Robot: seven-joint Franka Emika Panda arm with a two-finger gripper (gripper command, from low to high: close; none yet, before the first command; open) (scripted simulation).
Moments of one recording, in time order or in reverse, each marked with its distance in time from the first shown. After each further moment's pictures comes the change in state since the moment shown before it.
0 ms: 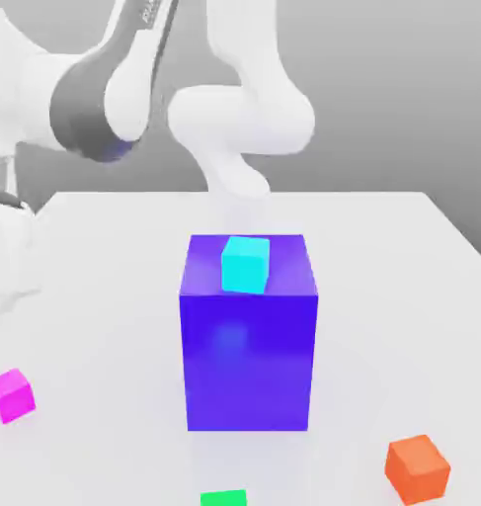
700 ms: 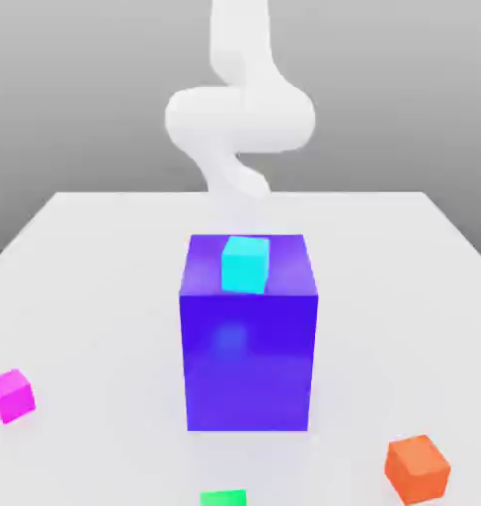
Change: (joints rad) arm 0.310 -0.771 0.277 0.148 -0.092 -0.324 0.048
